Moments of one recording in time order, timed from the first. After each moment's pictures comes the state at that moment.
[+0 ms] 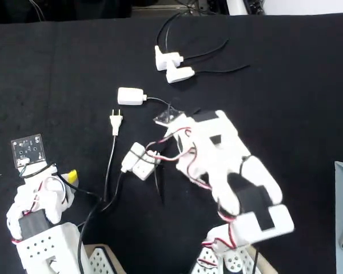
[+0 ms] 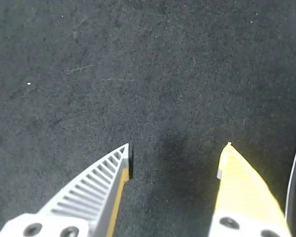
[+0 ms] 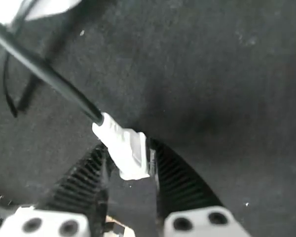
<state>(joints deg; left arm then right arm) -30.2 -90.4 86.5 64.7 -9.9 -15.6 4.6 33.0 73.5 27.8</state>
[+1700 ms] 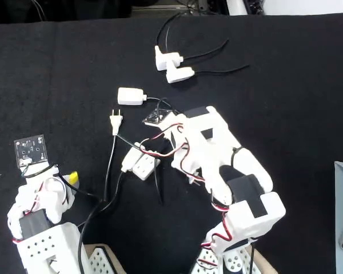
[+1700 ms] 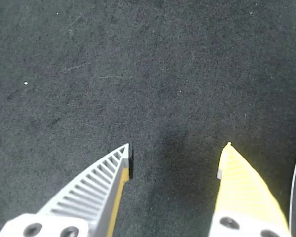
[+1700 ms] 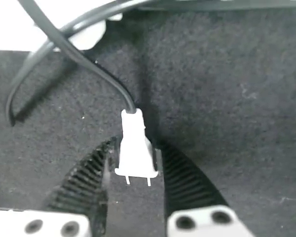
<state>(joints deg) -30.2 -90.4 87.2 64.7 -11.6 -17.8 8.6 29.2 71.3 35.3</state>
